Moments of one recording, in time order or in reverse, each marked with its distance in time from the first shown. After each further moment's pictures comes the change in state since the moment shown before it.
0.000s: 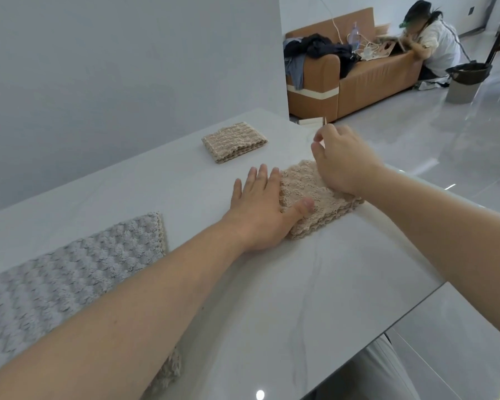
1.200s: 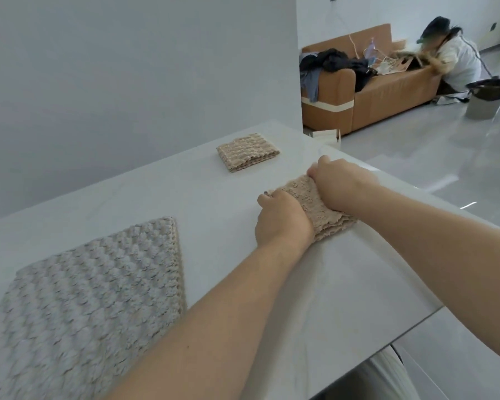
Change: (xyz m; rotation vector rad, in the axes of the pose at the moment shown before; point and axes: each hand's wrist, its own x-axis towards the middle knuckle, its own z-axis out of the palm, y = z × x) left_hand 0.000 0.051 0.005 -0.351 0.229 -0.487; right_hand 0.004 -0.014 0.013 -0.440 -0.223 -0.154
